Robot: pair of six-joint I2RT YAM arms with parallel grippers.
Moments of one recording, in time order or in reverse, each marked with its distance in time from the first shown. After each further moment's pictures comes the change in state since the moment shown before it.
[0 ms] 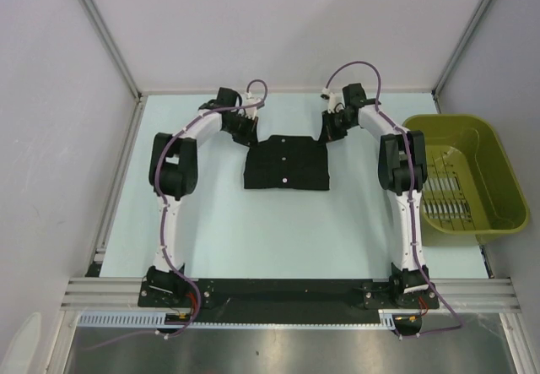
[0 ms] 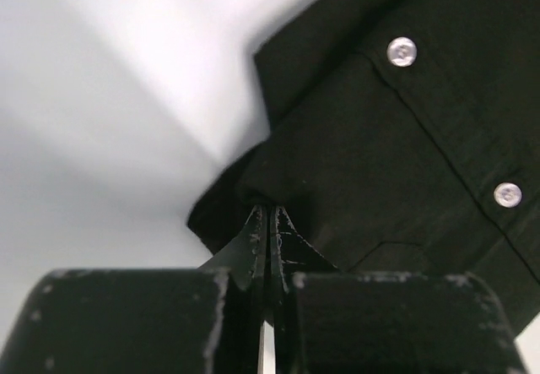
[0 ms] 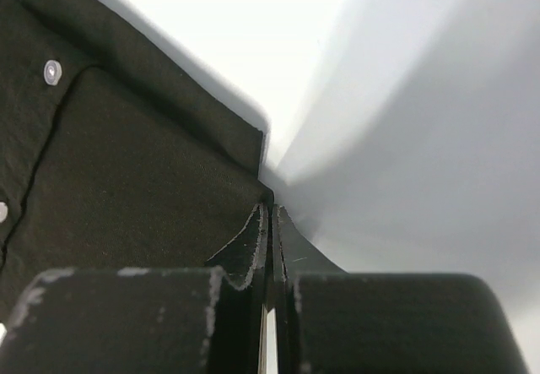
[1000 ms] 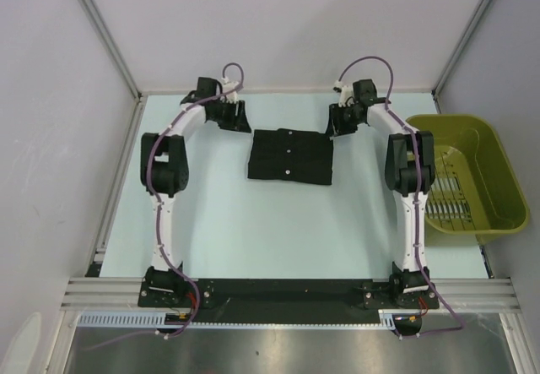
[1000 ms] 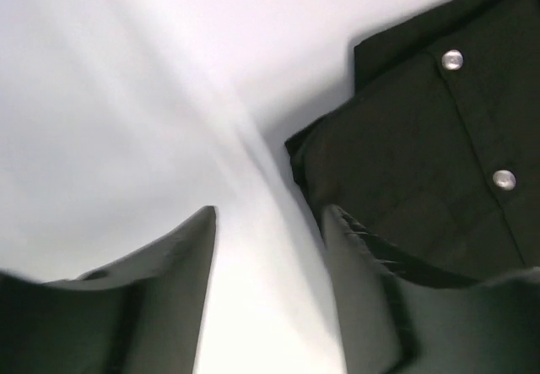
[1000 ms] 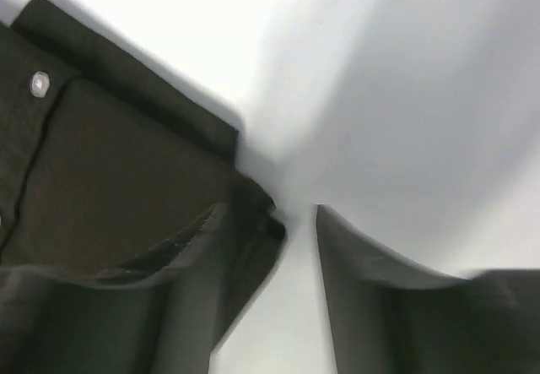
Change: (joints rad) left arm 0.095 0.007 0.067 0.082 0.008 -0.128; right arm -0.045 -0.058 -0.059 0.096 0.106 0.067
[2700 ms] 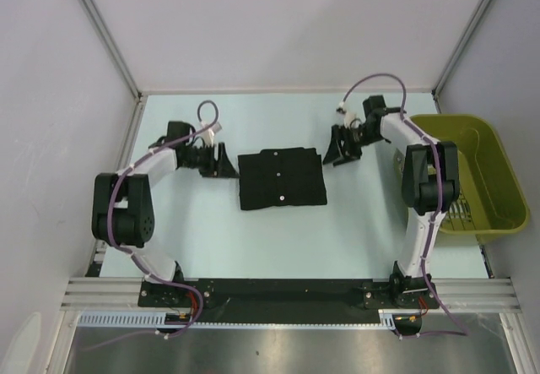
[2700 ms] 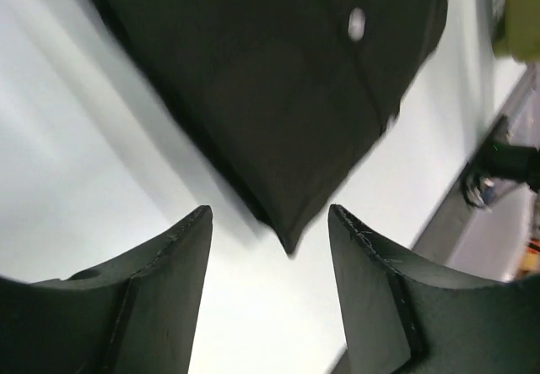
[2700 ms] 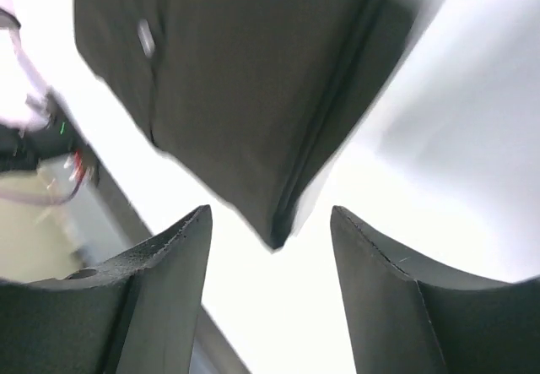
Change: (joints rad) left arm 0.094 -0.700 -0.996 0.108 0.245 -0.059; right arm -0.005 -0.344 -0.458 -0.265 -0.366 -0.089
